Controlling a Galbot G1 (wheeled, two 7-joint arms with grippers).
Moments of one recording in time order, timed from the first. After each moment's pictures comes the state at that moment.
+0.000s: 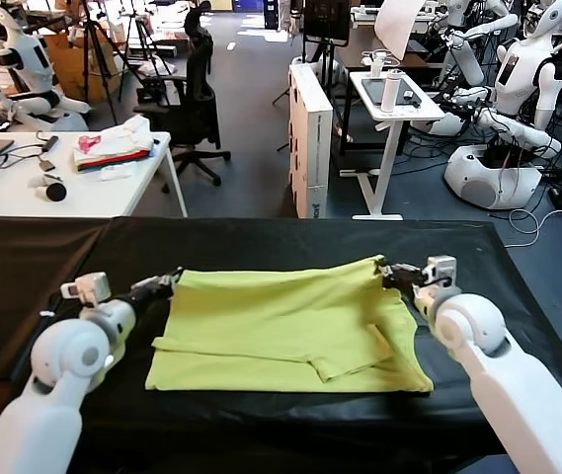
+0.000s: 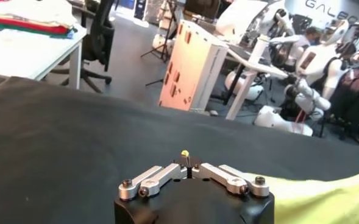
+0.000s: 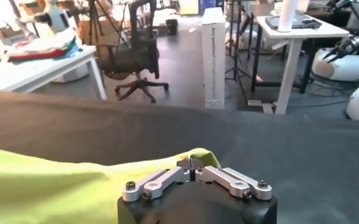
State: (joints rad) left arm 1.17 -1.06 -0.59 -2.03 -0.92 0.74 -0.17; right arm -1.08 0.87 0.33 1.97 0.80 -0.67 0.15
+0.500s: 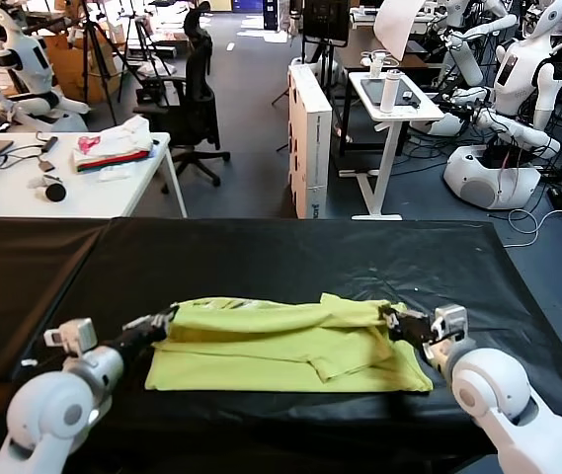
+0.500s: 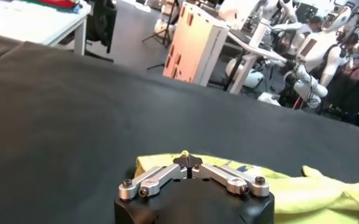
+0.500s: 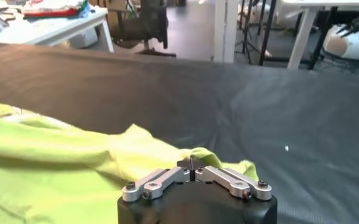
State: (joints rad) left arm 1.43 -1.11 -0.70 -2.13 -0.88 0.74 -0.10; right arm -1.22 0.85 0.38 2.02 0.79 -0.67 0.15
